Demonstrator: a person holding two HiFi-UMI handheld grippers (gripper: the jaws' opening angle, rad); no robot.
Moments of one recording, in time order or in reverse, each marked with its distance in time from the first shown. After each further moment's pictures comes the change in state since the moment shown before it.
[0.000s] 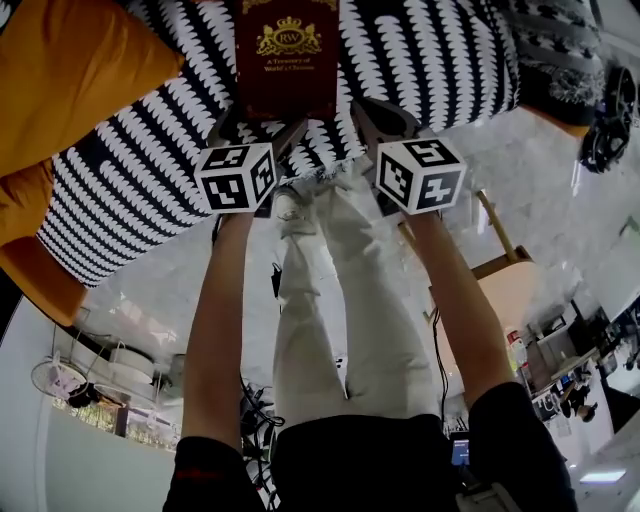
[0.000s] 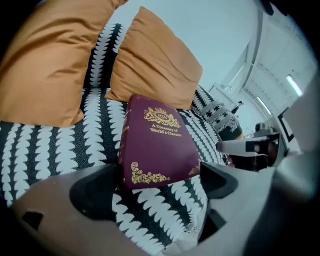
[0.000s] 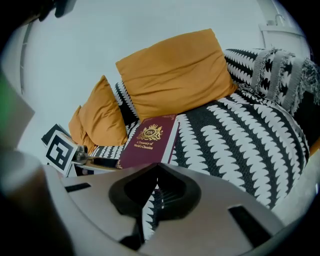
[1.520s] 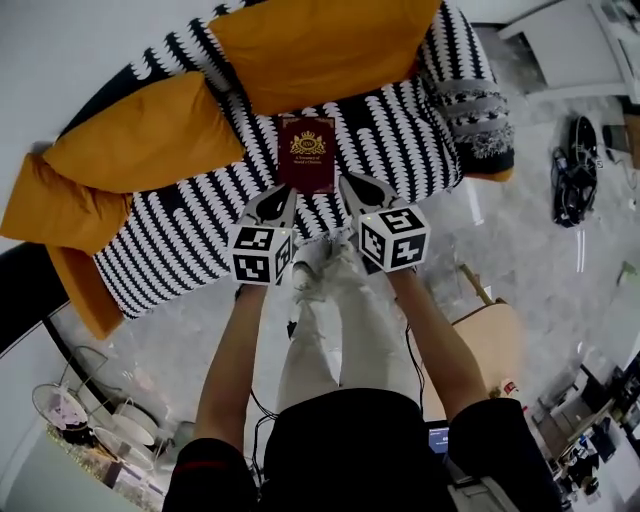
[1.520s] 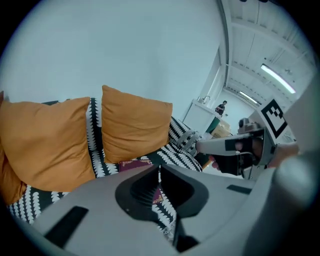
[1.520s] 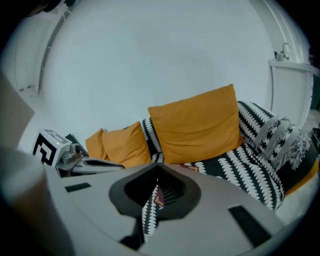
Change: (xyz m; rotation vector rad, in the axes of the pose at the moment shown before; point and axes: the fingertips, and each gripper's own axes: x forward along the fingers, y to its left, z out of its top) left arm -0.197 -0.119 0.134 0.217 -0.200 -0.001; right arm -0.155 0.121 0.139 -0.100 -0.201 0.045
